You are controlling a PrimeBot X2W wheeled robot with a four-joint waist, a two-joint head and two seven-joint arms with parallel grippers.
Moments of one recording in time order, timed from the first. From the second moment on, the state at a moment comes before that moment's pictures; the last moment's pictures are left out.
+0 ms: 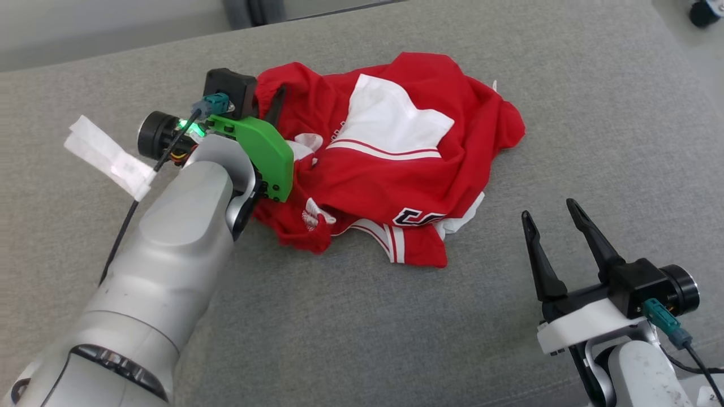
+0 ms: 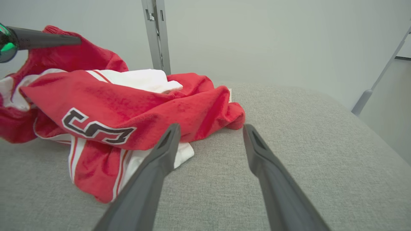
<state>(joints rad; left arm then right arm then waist) -1.03 0.09 -0.76 1.07 -0.61 -0.13 -0.14 -0.13 -0.05 0.04 0.09 0.04 0.13 -0.26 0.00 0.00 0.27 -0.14</state>
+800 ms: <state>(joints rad) -0.88 0.39 -0.72 0.63 -0.57 -0.10 -0.26 0.02 -0.05 -0.04 0.10 0.02 0.13 -0.26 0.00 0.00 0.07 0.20</state>
